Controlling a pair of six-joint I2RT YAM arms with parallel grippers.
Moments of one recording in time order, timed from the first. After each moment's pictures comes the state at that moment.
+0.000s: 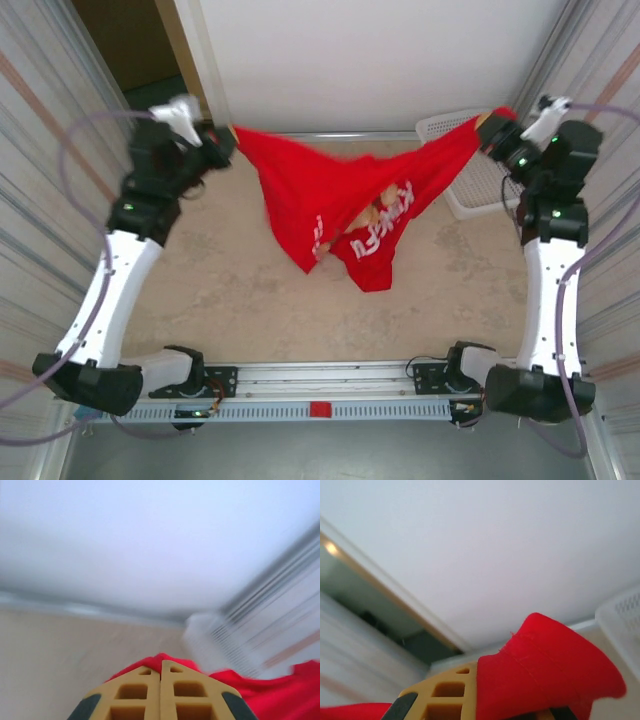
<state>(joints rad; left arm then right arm) -0.24 1.21 1.49 -0.37 0.24 -0.54 -0.23 1.15 1.46 -0.33 -0.54 0.67</state>
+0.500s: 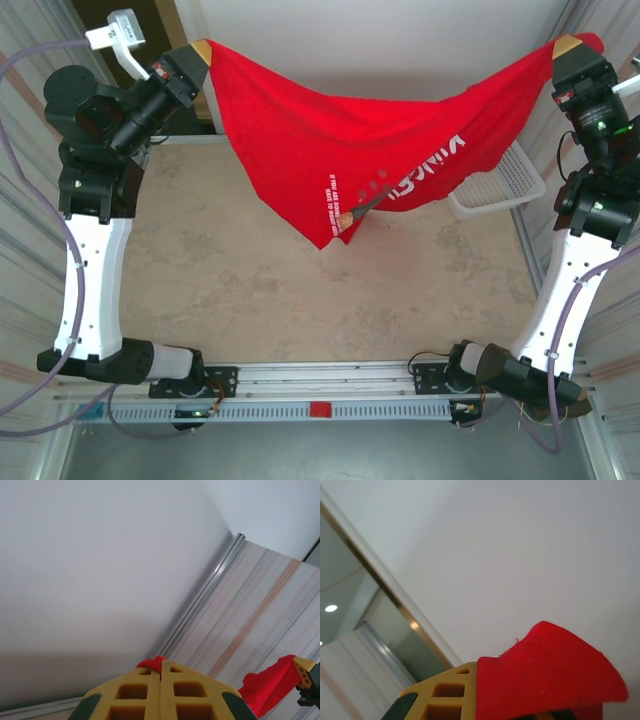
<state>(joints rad) -0.16 1.35 1.97 -0.32 0.48 -0.69 -0.42 1.21 1.74 -0.01 -0.66 1.07</state>
